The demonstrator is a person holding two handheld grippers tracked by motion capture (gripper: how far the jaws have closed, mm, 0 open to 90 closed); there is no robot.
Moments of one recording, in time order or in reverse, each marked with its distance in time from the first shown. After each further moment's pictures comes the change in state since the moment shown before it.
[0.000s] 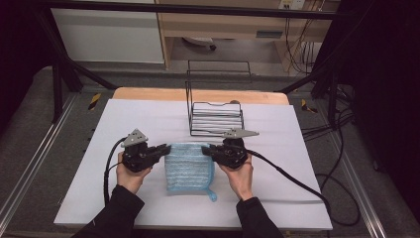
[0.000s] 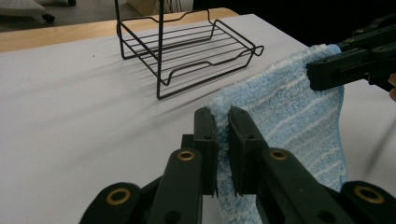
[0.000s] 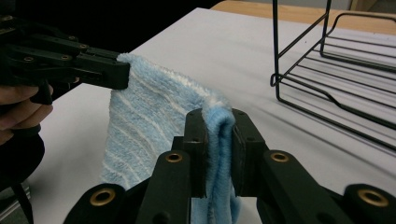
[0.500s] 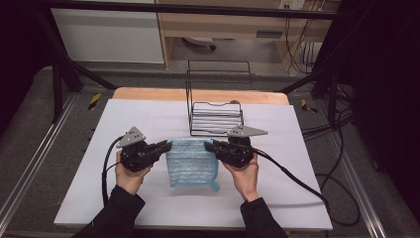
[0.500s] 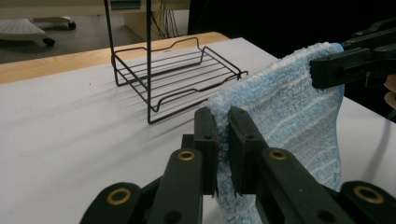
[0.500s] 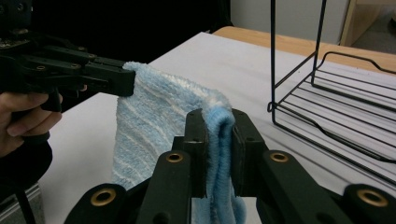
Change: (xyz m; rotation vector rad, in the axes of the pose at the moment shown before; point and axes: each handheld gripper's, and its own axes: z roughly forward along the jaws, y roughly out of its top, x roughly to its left) left arm -0.012 0.013 -0.013 -0.074 -0.017 0.012; right arm 0.011 0.016 -0.026 -0.074 0.000 -0.051
